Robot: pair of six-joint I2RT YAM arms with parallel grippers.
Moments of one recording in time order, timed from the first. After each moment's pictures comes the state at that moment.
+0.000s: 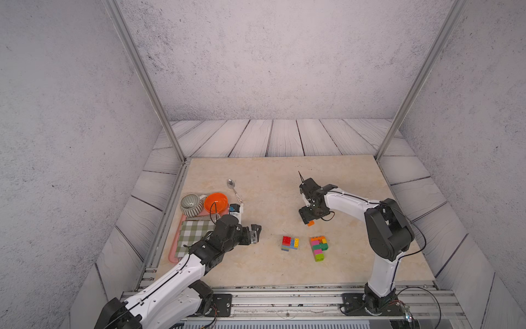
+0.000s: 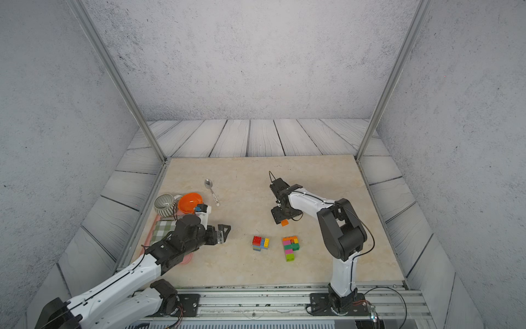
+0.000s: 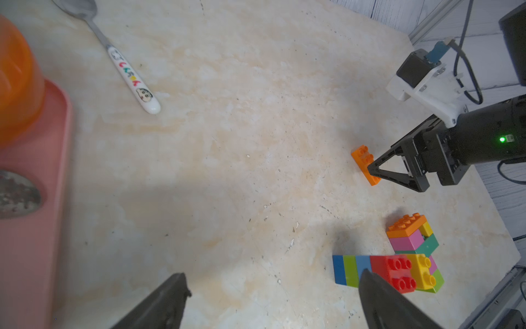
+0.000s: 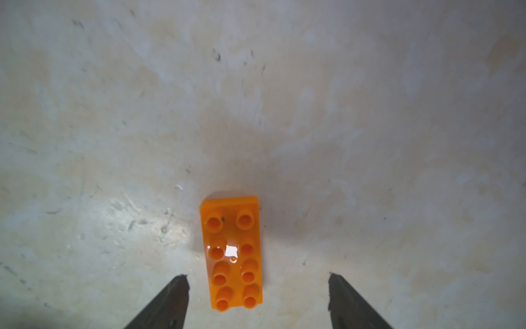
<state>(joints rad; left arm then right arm) -0.60 0.87 0.45 -0.19 0.01 -0.52 0.55 1.87 1.31 -0.77 0.11 0.13</state>
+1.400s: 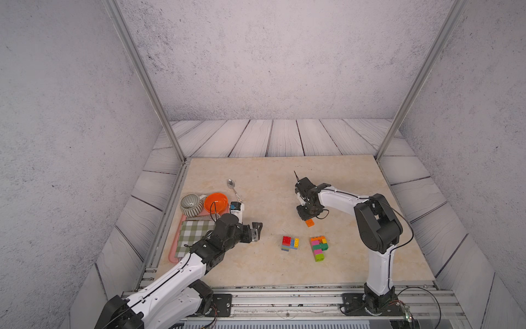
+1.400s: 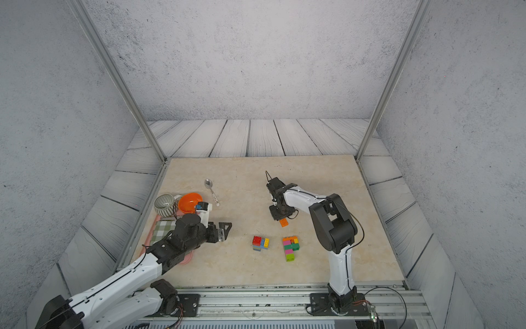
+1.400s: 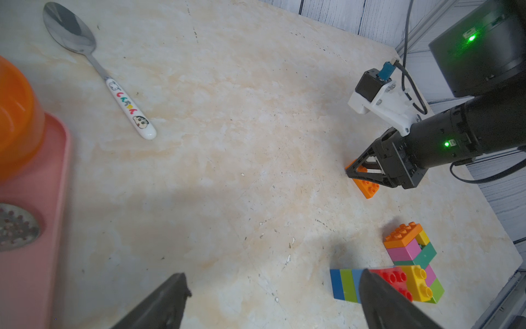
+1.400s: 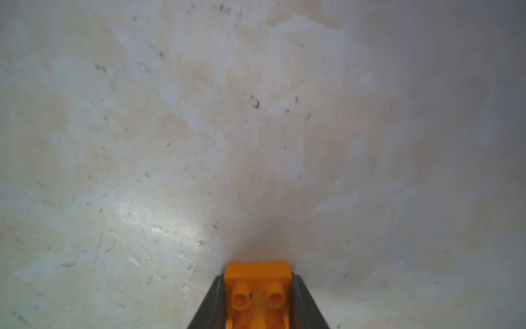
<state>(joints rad) -0.60 0.91 0.45 -0.12 0.01 -0.50 0.55 1.97 1.36 -0.75 0.04 0.11</state>
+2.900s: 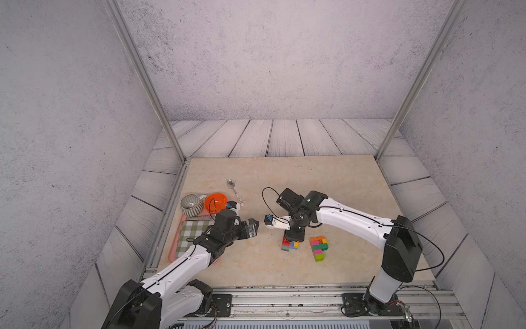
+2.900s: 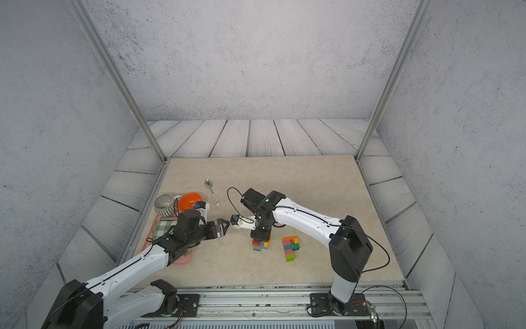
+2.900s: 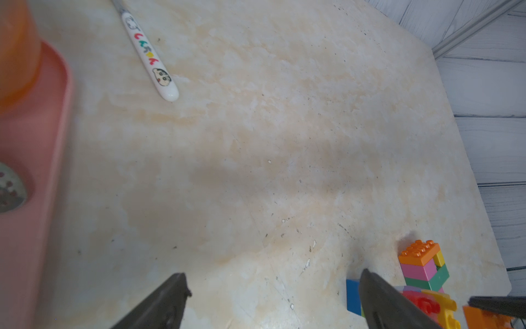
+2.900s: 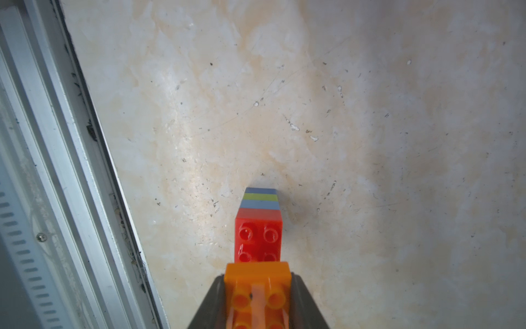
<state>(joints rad) -0.46 1.05 0.45 -0.09 0.12 -0.59 0.91 1.73 1.44 -1.07 -0.15 -0.51</state>
